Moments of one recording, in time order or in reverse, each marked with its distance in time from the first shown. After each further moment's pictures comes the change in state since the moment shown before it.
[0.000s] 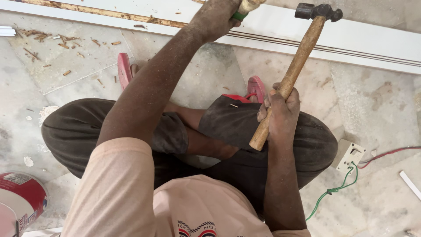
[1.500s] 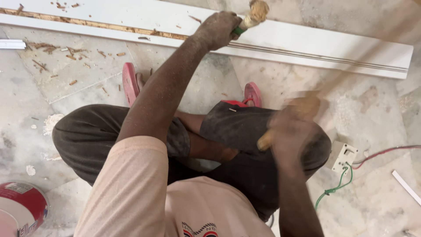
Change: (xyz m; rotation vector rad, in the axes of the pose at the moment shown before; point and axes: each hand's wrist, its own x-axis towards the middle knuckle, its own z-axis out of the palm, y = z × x) left_hand 0.009 0.005 -0.007 0.072 -0.142 0.014; right_hand -0.051 -0.063 0.005 -0.388 0.000 -0.324
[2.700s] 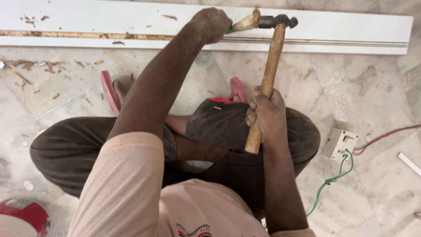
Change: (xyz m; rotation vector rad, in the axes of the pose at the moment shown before) left_hand 0.061 0.018 0.040 0.462 -0.360 0.068; right_hand 0.032 0.054 -0.006 0.357 0.006 0.547
